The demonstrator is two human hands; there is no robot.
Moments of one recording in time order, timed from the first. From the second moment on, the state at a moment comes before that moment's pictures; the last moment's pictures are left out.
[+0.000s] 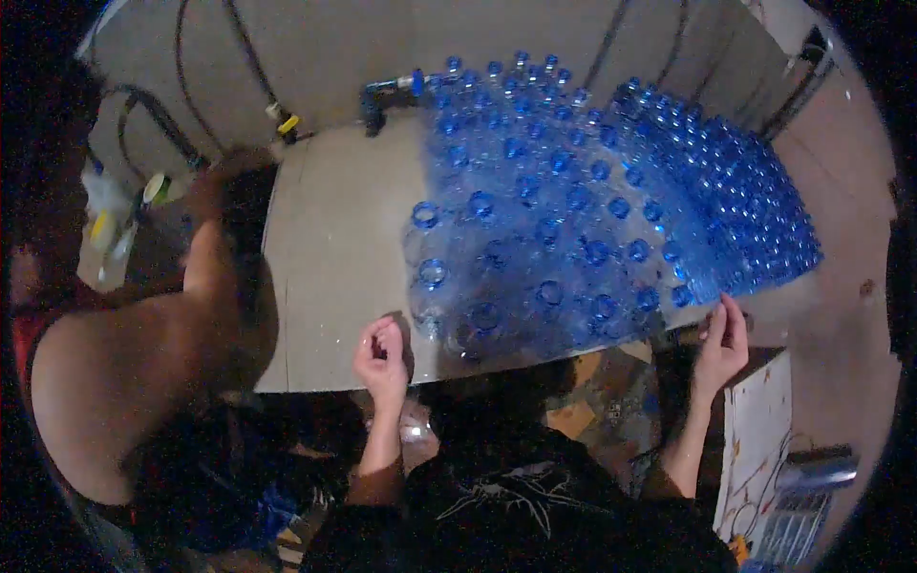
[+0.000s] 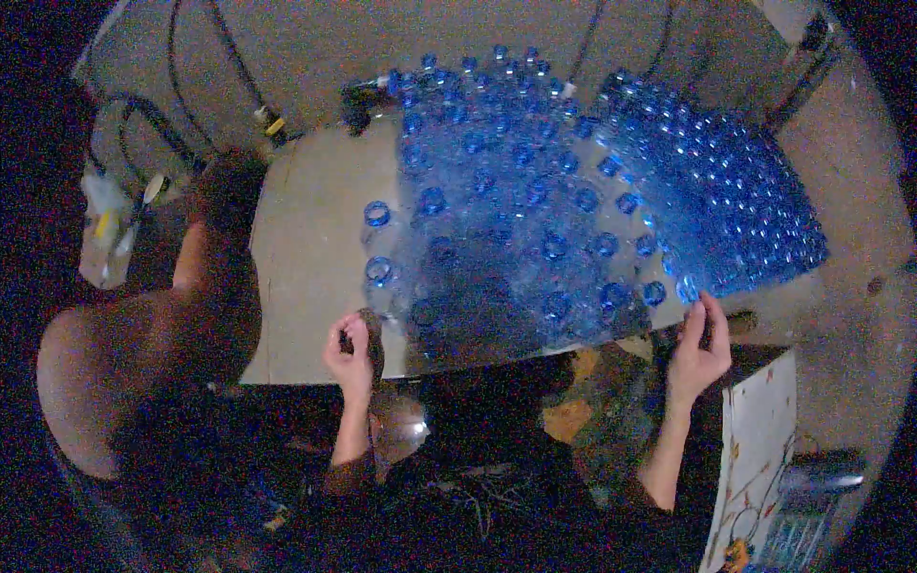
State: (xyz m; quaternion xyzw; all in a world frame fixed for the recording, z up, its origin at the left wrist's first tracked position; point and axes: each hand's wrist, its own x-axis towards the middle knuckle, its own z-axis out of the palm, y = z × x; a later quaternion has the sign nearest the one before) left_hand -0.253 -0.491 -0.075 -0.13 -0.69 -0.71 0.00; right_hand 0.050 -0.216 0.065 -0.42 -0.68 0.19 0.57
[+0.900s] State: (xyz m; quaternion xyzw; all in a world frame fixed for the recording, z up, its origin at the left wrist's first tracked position) left_hand 0.008 -0.401 -0.085 -0.16 -0.82 -0.55 0.05; right_hand 0.076 -0.061 -0.115 -0.28 -0.70 0.52 0.40
